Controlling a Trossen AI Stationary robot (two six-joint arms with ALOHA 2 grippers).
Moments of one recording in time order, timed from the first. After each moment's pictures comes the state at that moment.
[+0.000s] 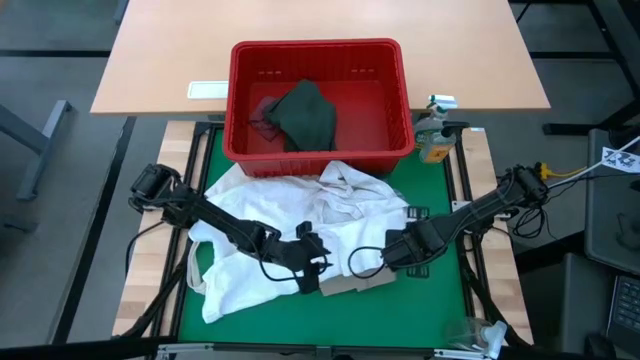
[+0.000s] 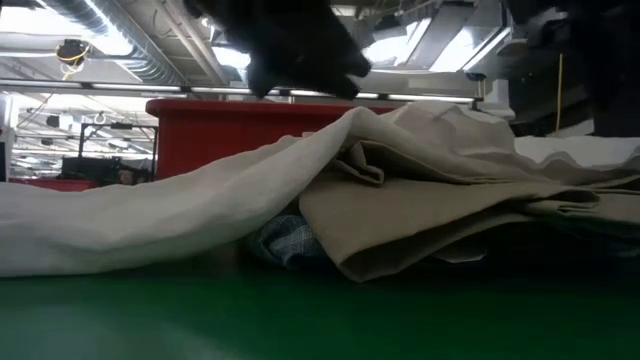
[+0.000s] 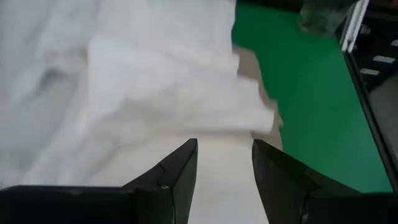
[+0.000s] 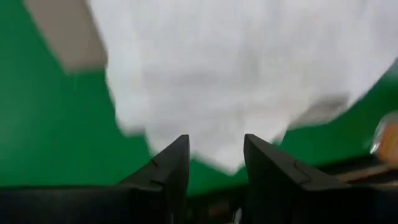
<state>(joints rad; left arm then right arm) -0.38 1.75 1.11 -0.02 -0.37 -0.44 0.47 1.59 1.33 -1.47 0.10 0.54</state>
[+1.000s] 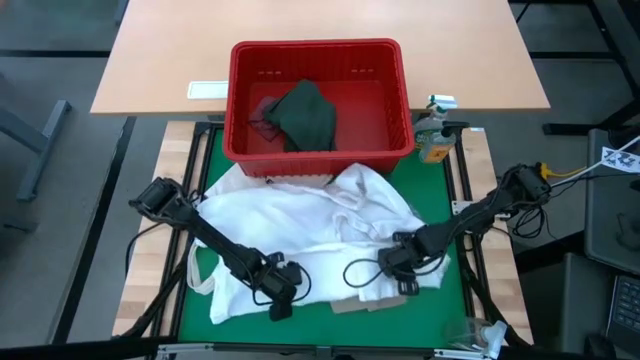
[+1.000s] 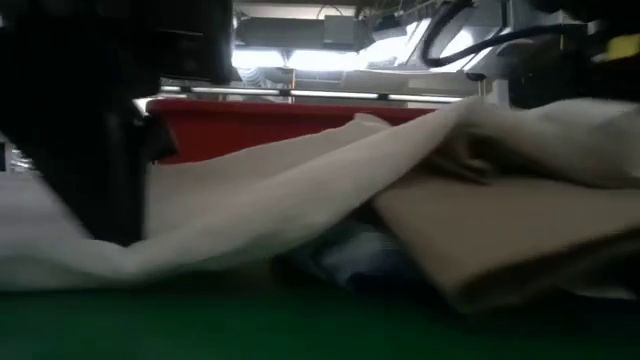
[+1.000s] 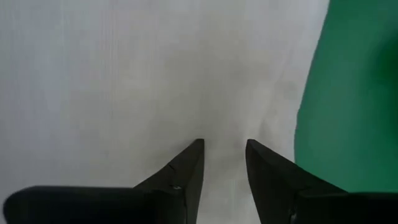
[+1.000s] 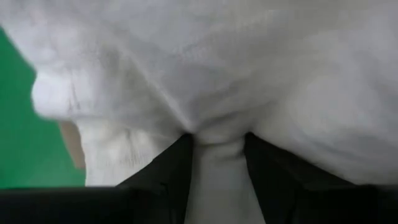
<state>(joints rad) -0.56 1.86 1.11 -0.39 -0.12 -0.82 0.51 1.58 0.85 -0.67 -0.16 0.52</state>
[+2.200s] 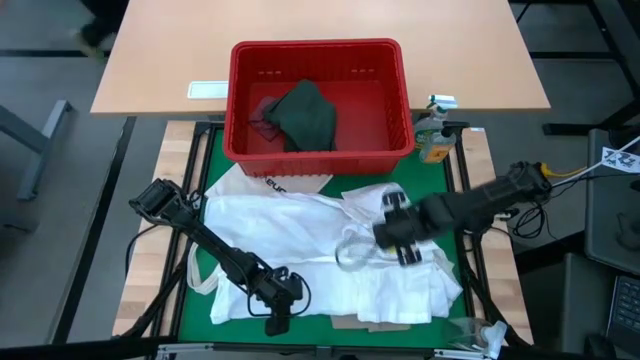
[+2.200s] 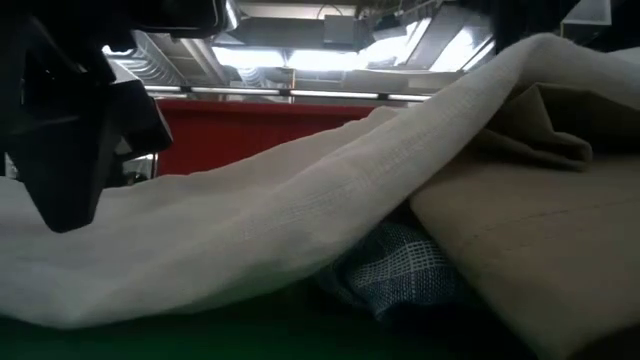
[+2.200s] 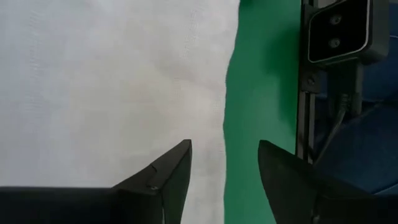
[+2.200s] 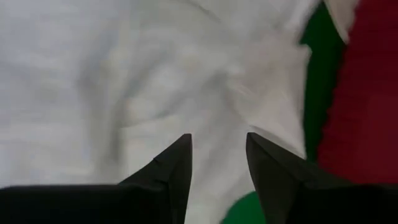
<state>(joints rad) -0.60 1.87 1.11 -0.22 0.01 -0.80 0.37 1.54 1.48 -1.32 0.21 0.07</state>
